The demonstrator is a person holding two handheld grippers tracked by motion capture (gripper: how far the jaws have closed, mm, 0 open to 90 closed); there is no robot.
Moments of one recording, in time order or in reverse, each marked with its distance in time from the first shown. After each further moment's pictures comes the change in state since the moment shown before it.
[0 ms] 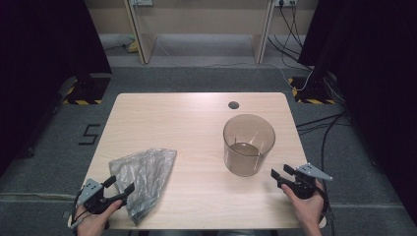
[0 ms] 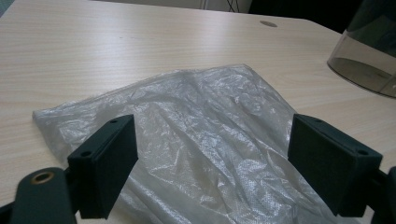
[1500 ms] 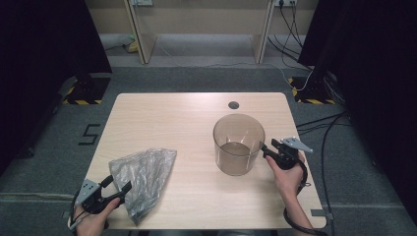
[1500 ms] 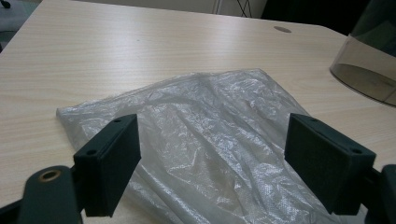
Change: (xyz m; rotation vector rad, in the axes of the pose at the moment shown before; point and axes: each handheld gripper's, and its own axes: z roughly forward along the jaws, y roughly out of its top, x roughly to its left) left arm 0.003 -0.002 -0.002 -0.015 0.049 -0.011; right arm 0.019 0.063 0.066 -0.082 -0.078 0.010
